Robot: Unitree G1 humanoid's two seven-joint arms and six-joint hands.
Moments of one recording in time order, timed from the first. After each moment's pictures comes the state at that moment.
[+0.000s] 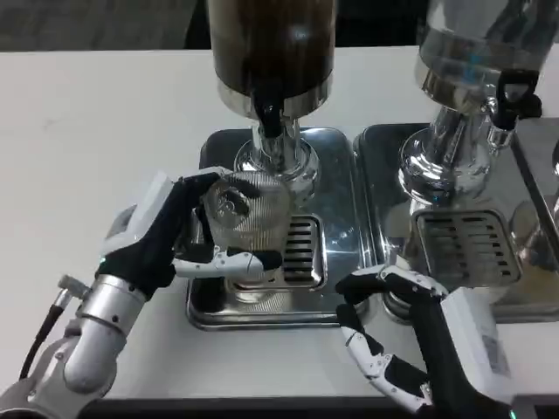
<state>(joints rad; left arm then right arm) -0.48 0.38 -0.22 1.11 0.49 -0.89 0.31 0.35 -0.16 0.30 -0.02 -0.67 -0.37 -0.43</state>
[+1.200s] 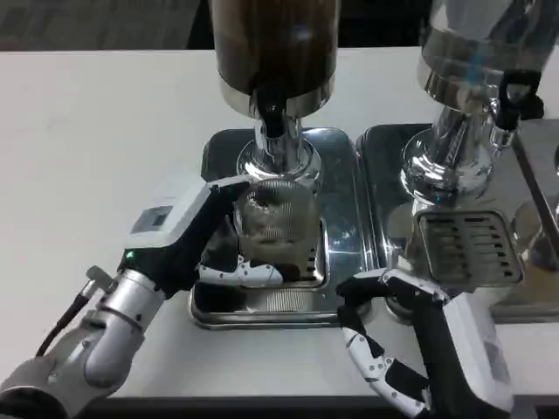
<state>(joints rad) -0.55 0.40 -0.41 1.14 0.64 -0.81 0.49 0.38 -0.13 0.30 -0.03 -0.67 -0.37 -0.43</state>
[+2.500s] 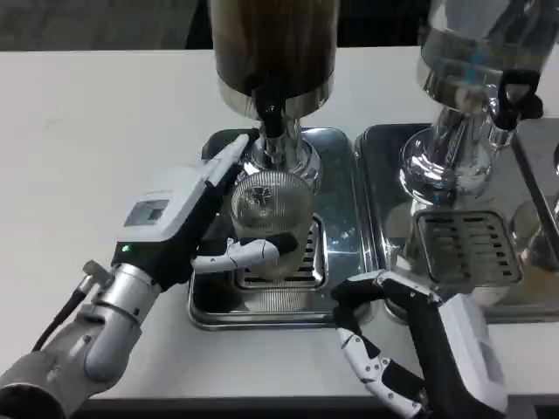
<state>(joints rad) -0.53 0.42 -0.41 1.05 0.67 -0.72 0.54 0.38 -0.13 0.32 -0.04 -0.64 -0.37 -0.42</state>
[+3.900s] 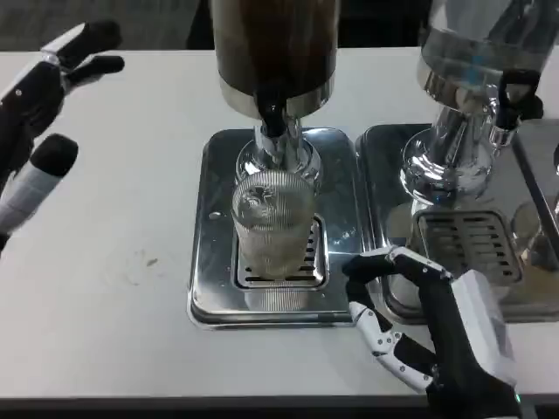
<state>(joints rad) -0.15 0.65 0.02 0.36 -0.35 -0.84 -0.30 0.29 -0.15 0.27 0.01 -0.60 -0.40 -0.41</state>
